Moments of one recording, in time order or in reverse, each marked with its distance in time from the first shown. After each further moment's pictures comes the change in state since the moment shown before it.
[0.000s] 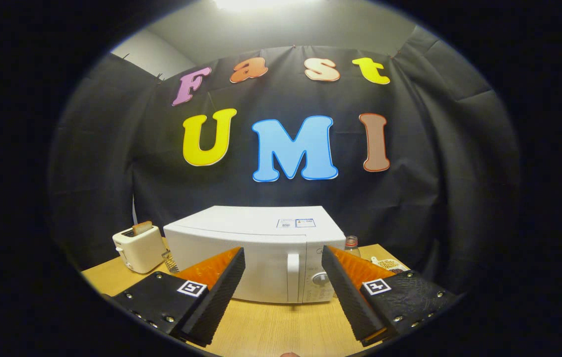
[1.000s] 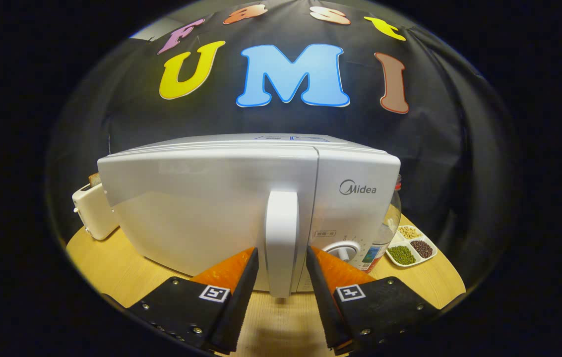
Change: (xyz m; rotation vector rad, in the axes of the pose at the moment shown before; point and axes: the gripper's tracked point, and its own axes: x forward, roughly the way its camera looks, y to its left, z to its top) arm 0.128 -0.021 -0.133 -0.032 0.296 -0.025
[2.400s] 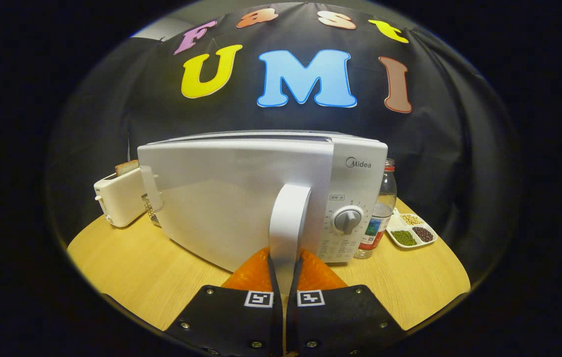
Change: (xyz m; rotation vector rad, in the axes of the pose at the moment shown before) arm -0.076 0.030 -0.035 -0.022 0.007 0.062
